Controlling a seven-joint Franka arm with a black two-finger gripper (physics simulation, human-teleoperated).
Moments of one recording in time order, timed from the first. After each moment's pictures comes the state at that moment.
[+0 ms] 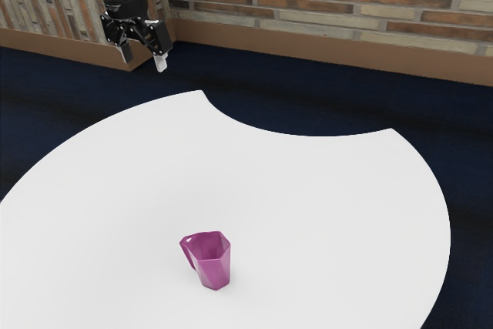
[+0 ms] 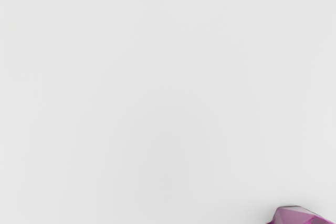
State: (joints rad) arm 0.01 0.10 0.02 -1.40 0.01 1.59 0.09
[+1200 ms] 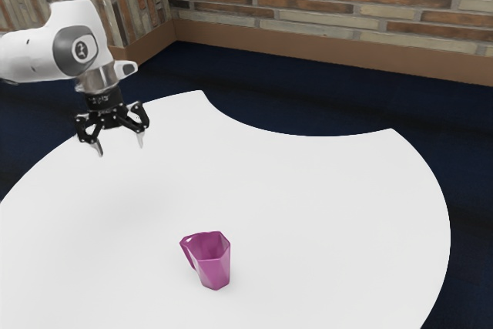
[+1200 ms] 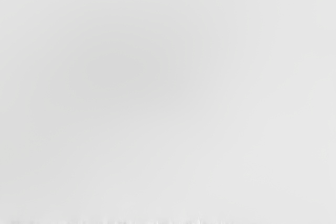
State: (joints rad) arm 0.06 0.10 0.18 -1.88 -0.13 1.84 -0.38
